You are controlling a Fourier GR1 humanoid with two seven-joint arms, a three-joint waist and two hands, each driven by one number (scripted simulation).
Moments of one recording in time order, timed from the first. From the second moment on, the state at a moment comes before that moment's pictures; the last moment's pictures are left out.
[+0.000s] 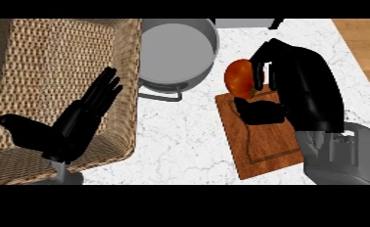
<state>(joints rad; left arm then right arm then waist) -0.06 0.00 0.01 -1.82 0.14 -0.19 0.37 -0.66 -0.51 0.52 -1.88 0.58 -0.03 1.03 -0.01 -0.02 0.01</state>
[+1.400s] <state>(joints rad) -0.12 0.00 -0.04 -1.80 0.14 -0.19 0.38 -1.26 -0.19 0.26 -1.00 0.53 -0.09 0.73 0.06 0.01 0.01</state>
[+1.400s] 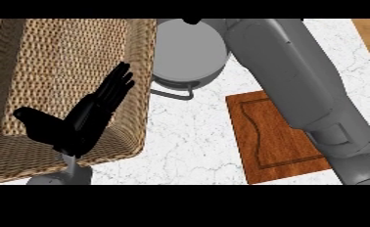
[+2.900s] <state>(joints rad) -0.21 0.00 -0.03 -1.77 0.19 -0.21 0.42 -1.34 -0.01 -0.08 -0.43 0.23 -0.48 0.15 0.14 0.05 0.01</state>
